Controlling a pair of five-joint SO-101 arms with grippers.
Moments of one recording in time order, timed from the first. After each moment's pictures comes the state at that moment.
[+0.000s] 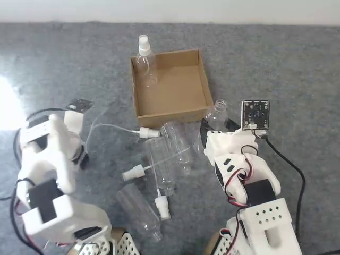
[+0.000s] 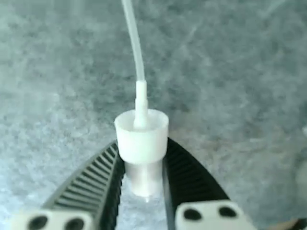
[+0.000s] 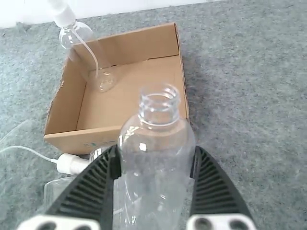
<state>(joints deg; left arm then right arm) -32.4 2.9 36.2 70.4 -39.9 -18.8 -69.0 69.9 39.4 -15.7</state>
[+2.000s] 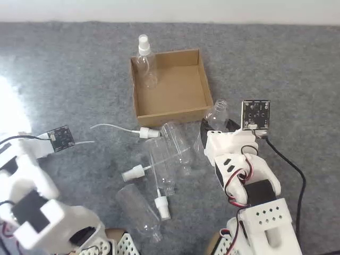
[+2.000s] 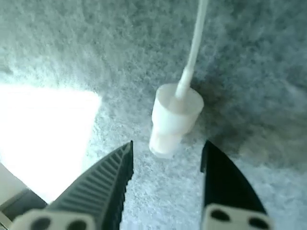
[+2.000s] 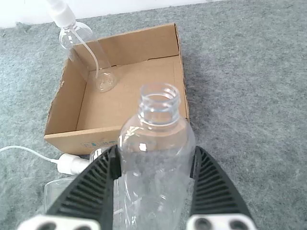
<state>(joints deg) -52.3 1.2 41.2 32.8 -104.8 -18.8 -69.0 69.9 39.4 -15.7</state>
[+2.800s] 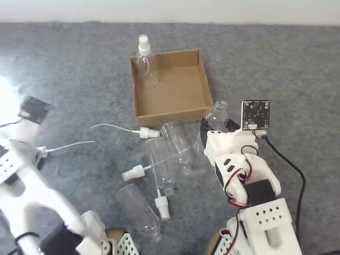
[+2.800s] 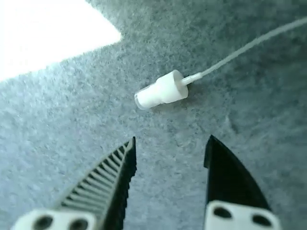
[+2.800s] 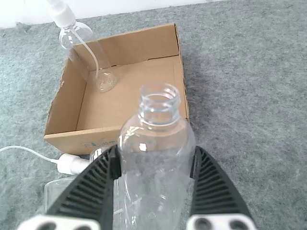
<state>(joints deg) -52.3 -23.0 41.3 61.1 -56.6 -18.8 -69.0 69.9 39.4 -15.7</state>
